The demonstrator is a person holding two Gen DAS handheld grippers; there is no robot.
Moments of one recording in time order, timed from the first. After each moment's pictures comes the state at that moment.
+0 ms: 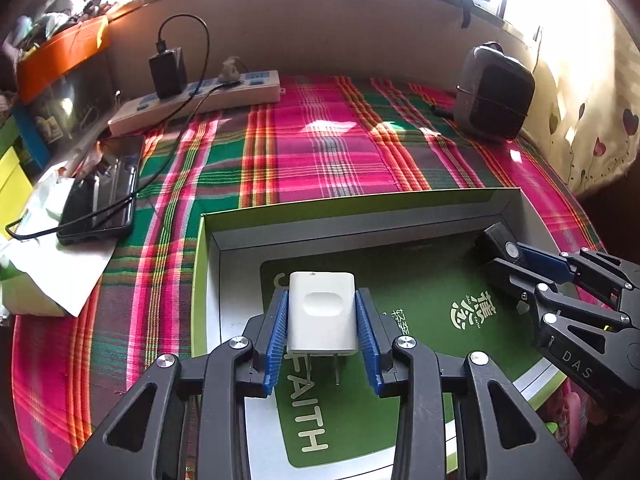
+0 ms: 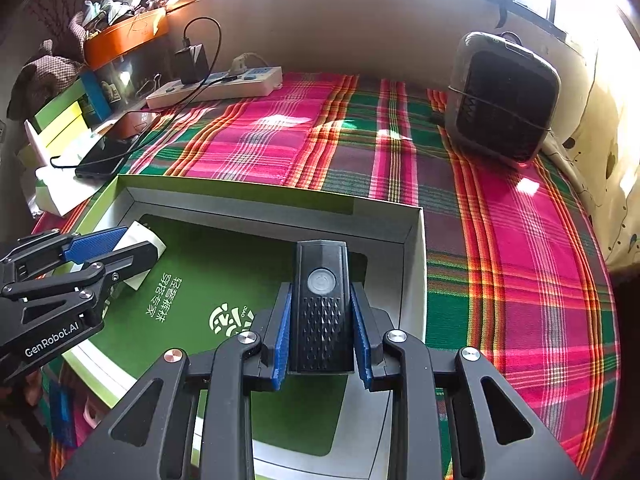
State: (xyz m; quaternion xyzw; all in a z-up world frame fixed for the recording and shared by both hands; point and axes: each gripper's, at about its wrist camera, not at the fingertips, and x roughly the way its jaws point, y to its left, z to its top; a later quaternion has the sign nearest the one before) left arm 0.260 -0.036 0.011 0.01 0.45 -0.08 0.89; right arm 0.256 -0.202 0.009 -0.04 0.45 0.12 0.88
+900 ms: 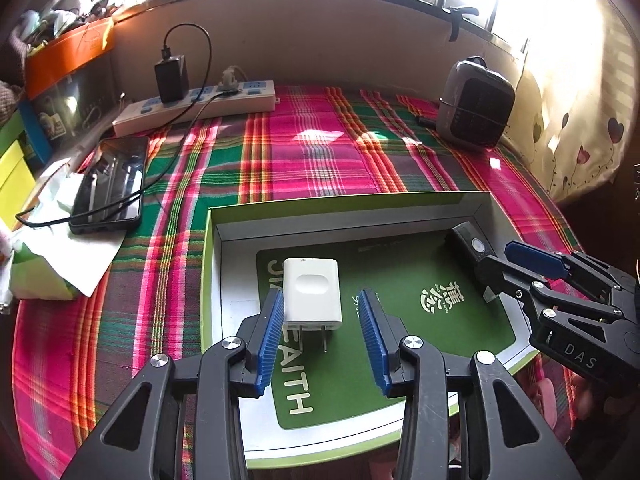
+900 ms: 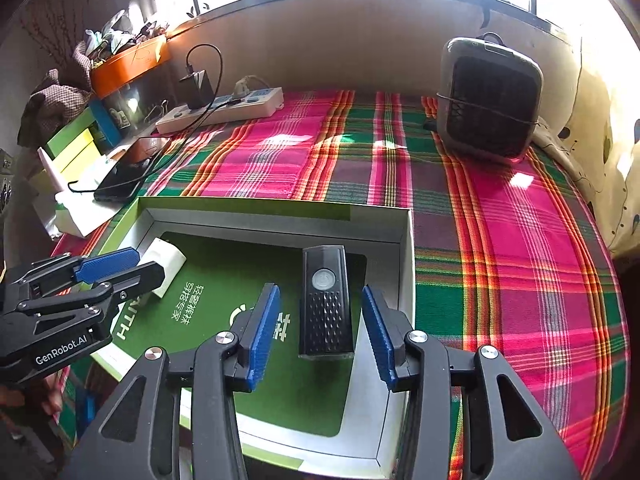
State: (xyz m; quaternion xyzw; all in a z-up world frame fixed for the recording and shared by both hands) left arm 0.235 -0.033 0.031 -0.01 0.44 -0.10 0.89; right arm 0.238 -0.214 0.025 0.00 0.43 0.13 0.89
